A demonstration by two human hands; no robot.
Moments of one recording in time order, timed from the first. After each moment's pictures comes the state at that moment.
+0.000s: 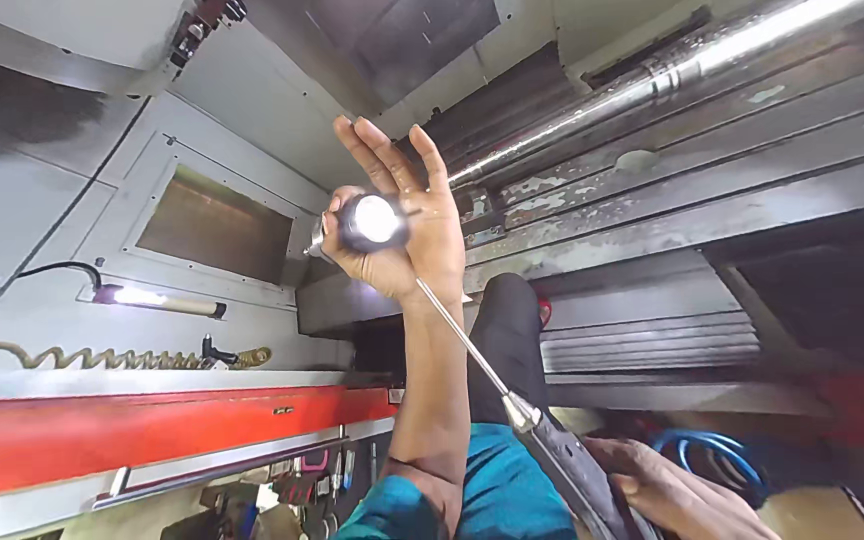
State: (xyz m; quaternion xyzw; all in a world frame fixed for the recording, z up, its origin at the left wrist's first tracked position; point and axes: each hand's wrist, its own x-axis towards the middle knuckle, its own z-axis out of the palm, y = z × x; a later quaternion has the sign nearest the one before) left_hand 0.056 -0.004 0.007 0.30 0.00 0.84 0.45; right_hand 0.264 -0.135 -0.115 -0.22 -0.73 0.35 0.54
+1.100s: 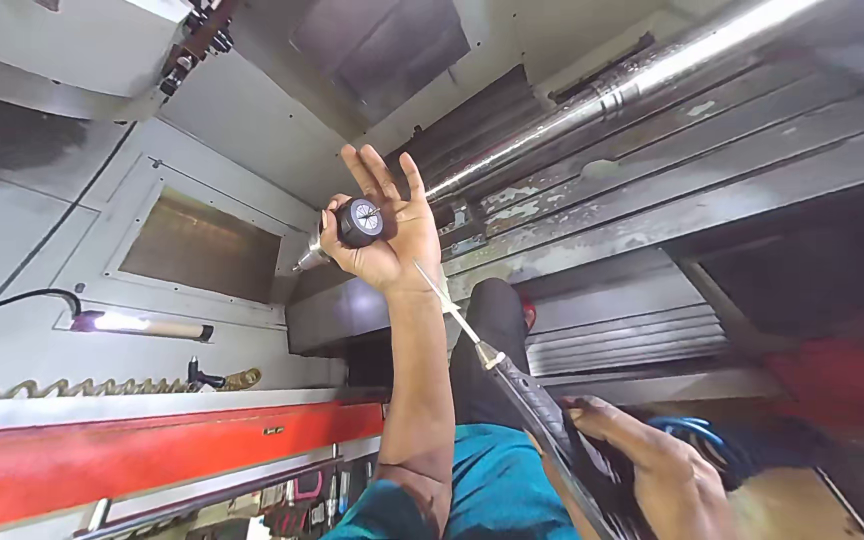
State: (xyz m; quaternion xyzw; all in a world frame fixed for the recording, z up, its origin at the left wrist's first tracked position) left_hand 0.071 -0.003 -0.002 0.30 0.11 0.88 0.35; right_hand 0.269 -0.133 -0.099 -0.32 -0.73 0.27 0.54
